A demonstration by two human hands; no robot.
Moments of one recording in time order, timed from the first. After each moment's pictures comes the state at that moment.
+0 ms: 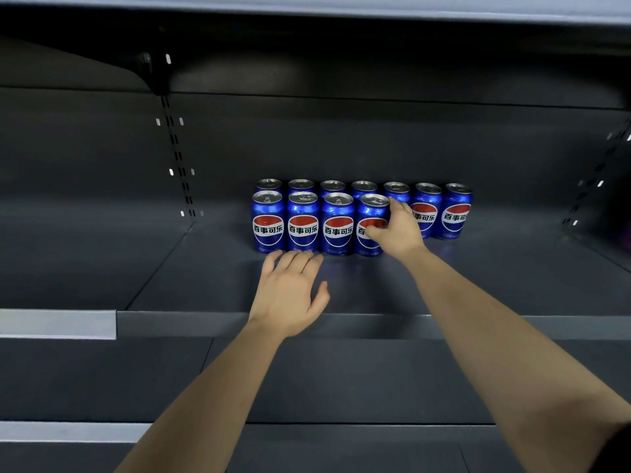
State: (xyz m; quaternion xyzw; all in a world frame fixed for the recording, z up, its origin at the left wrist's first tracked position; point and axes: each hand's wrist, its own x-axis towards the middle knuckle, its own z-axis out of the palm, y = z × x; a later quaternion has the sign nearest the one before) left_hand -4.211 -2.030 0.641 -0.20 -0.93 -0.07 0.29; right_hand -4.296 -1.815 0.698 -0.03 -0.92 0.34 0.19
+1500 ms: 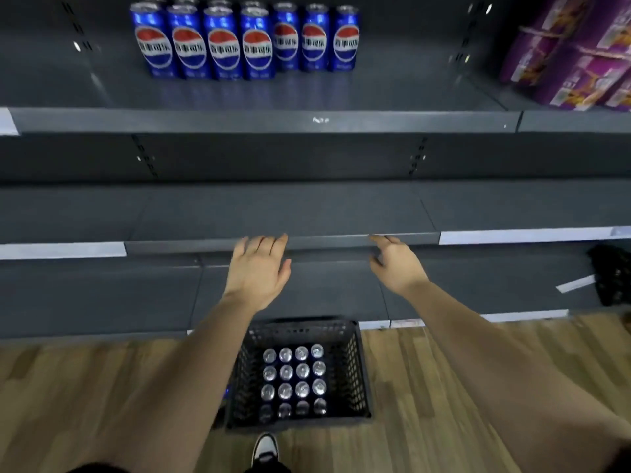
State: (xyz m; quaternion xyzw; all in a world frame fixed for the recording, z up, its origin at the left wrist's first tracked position) left_hand -3.949 -1.887 0.483 -0.18 -0.98 -0.02 0.12; right_hand -3.941 -1.612 0.491 -0.01 -0.98 0.20 -0.02
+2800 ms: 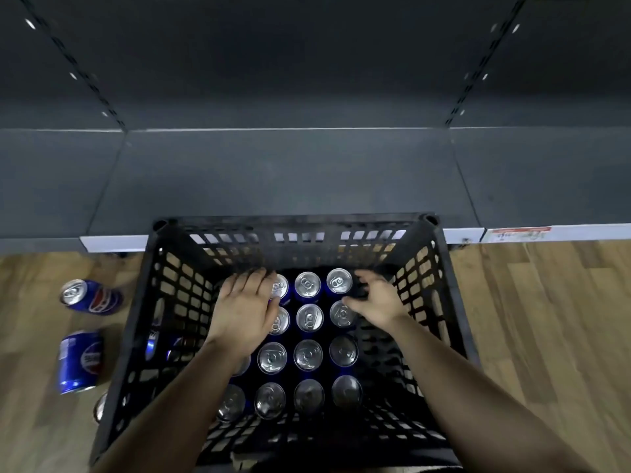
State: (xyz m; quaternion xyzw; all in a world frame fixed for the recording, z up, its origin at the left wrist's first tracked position) left_hand -3.956 -1.894 -0.177 -0.16 -0.99 -0.03 -0.03; right_hand -3.969 -1.631 -0.215 -0.11 -0.90 0.36 -0.22
